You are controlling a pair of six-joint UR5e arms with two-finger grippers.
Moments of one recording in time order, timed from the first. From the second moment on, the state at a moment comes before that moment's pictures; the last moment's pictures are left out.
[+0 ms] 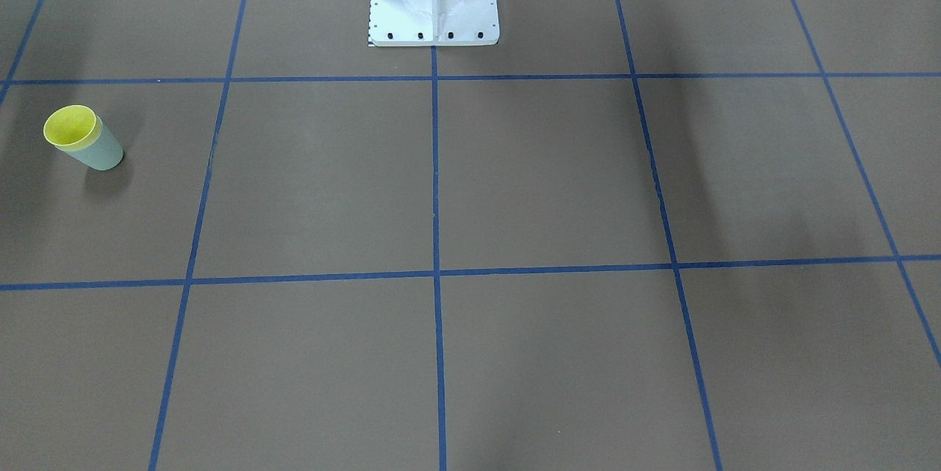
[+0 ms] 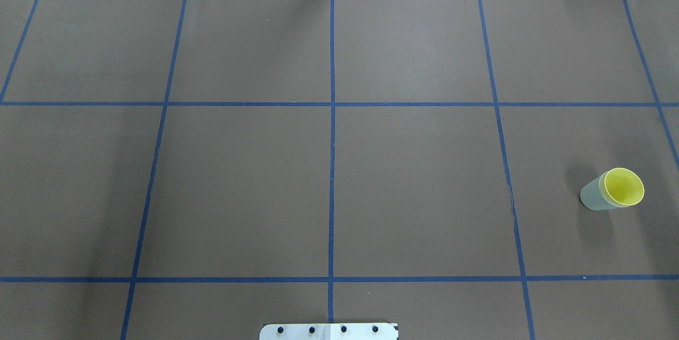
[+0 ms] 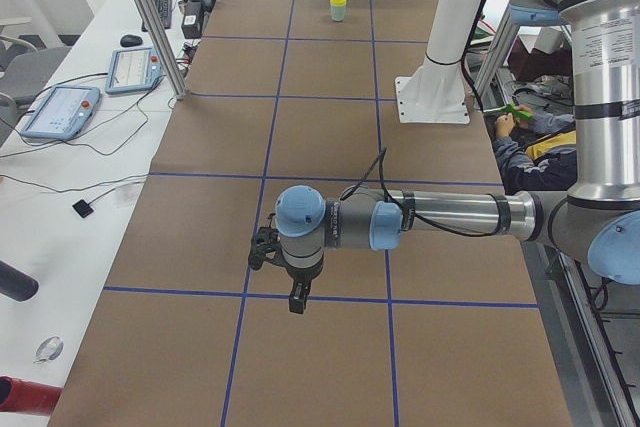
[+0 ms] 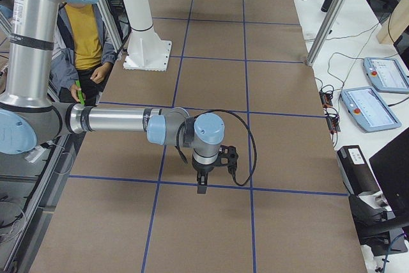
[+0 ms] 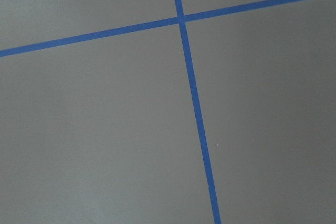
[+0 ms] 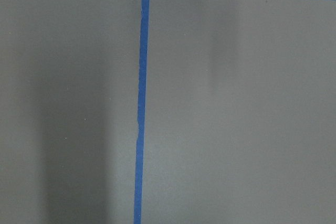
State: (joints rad) left arm -1.58 -1.41 -1.74 -1.60 -2.33 0.15; right arm 1.56 -1.78 1.80 -1.67 2.27 -0.07
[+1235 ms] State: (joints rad) left arm -1.58 -1.41 -1.70 -1.62 -2.32 0.14; right arm 1.56 -1.78 1.80 -1.67 2.27 -0.07
